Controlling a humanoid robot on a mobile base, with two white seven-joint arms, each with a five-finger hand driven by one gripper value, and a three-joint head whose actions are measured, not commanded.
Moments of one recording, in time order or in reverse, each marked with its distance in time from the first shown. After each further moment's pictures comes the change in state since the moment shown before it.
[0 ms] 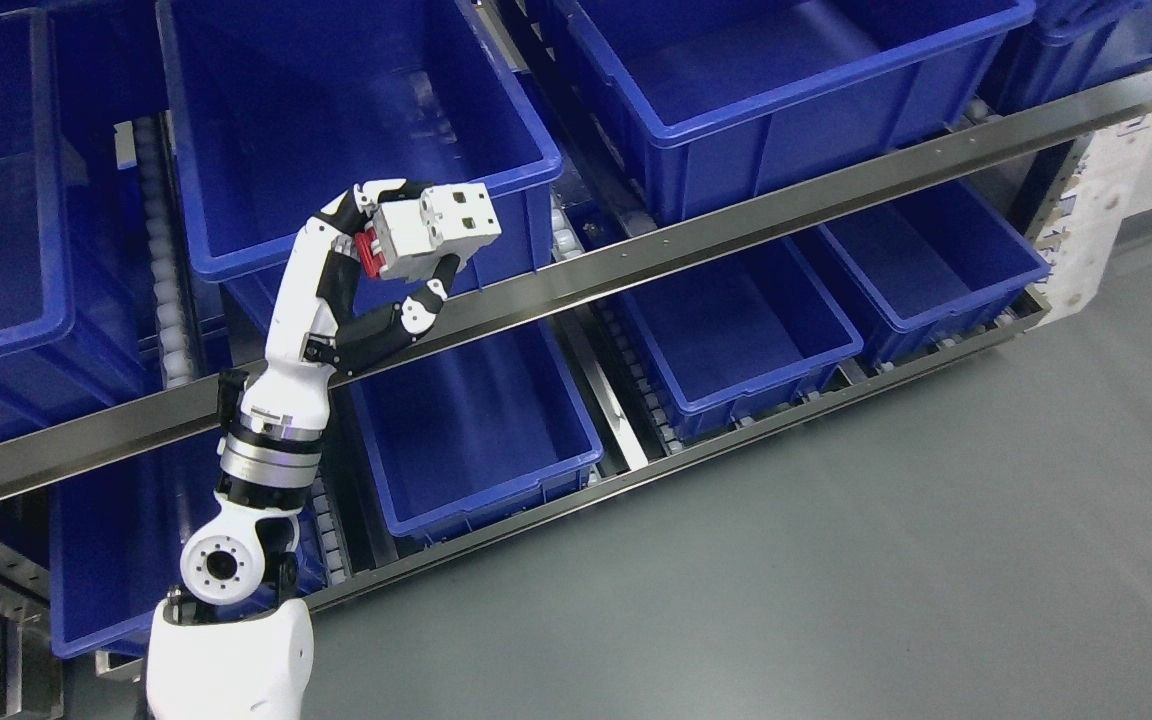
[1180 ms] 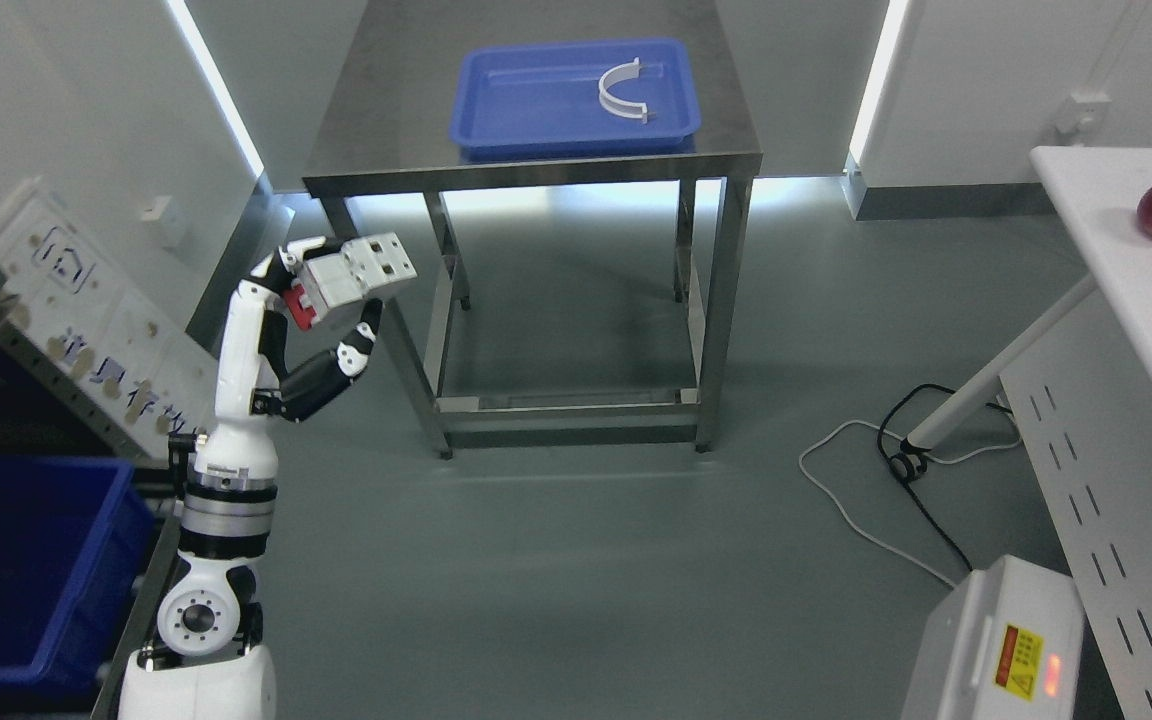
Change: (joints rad) left arm 0.150 0.035 0.104 0.118 -0.074 -0.219 0.069; right arm 0.001 0.000 0.000 0.000 0.000 -0.006 -0.001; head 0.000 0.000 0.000
